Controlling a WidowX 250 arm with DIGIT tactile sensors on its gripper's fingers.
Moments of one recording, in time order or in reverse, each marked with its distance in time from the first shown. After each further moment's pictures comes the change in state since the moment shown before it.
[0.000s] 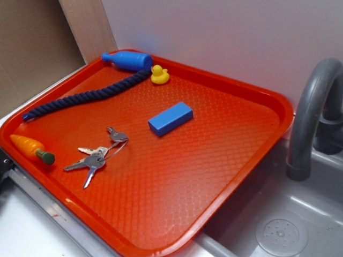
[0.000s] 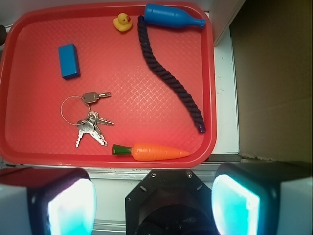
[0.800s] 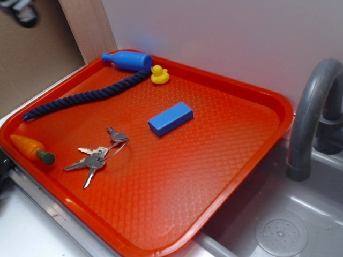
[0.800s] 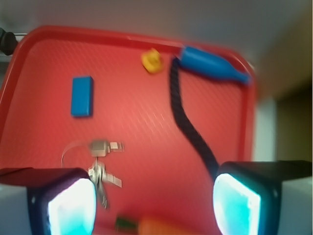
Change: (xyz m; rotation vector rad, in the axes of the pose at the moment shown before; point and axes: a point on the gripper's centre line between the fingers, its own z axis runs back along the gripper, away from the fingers) arm 0.092 -0.038 -0.065 -0.029 -0.088 -0.226
